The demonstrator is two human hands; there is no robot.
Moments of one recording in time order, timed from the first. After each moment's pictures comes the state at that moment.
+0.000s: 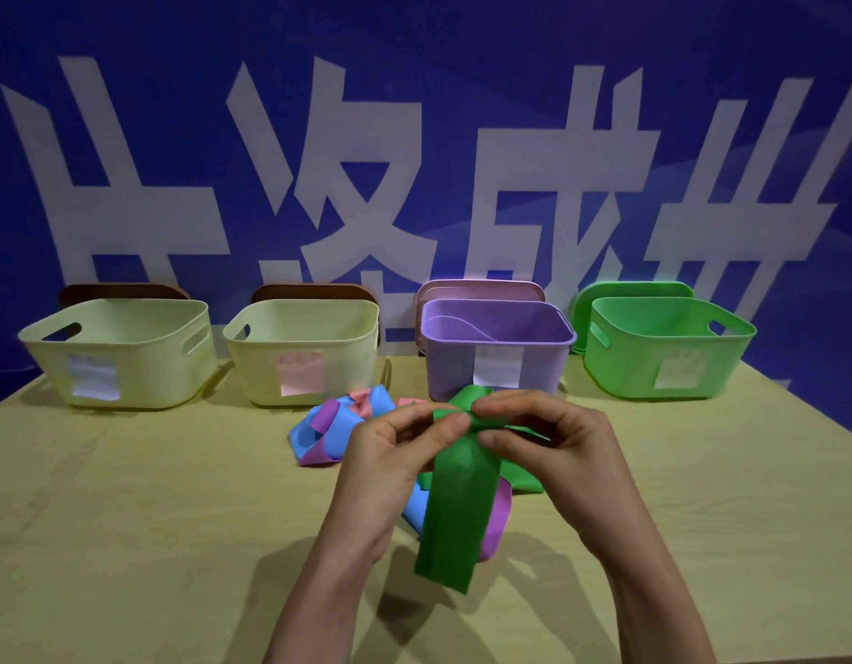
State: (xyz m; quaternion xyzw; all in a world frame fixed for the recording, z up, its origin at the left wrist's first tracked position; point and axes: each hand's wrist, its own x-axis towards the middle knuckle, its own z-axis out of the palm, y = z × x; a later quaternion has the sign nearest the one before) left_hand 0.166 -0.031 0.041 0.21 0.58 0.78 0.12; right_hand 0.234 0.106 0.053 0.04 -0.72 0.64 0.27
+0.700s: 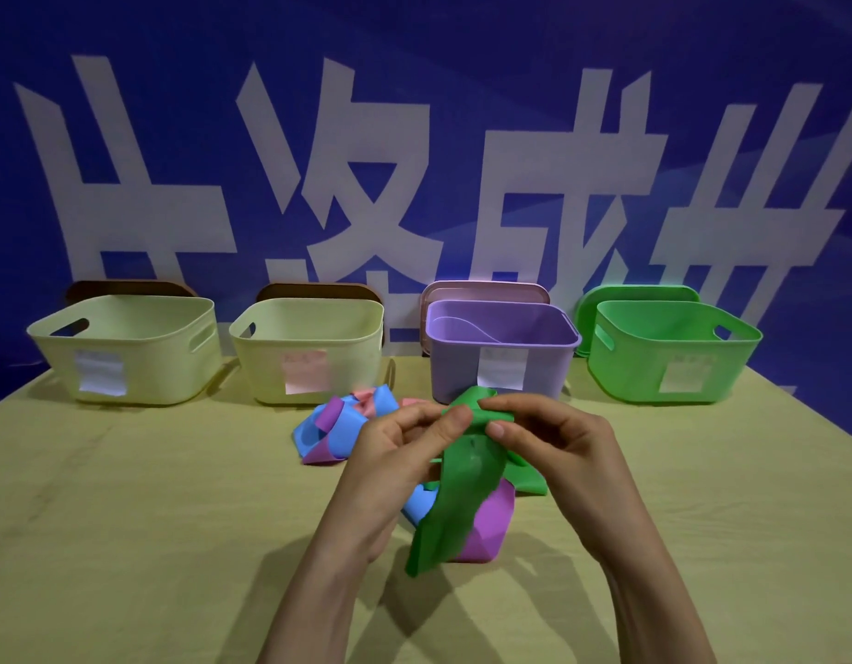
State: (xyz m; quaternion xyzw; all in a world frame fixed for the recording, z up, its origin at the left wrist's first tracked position) left_hand 0.166 -0.036 0.044 0.20 0.57 0.77 0.17; right_hand 0.233 0.106 0.049 0.03 -0.71 0.66 0.26
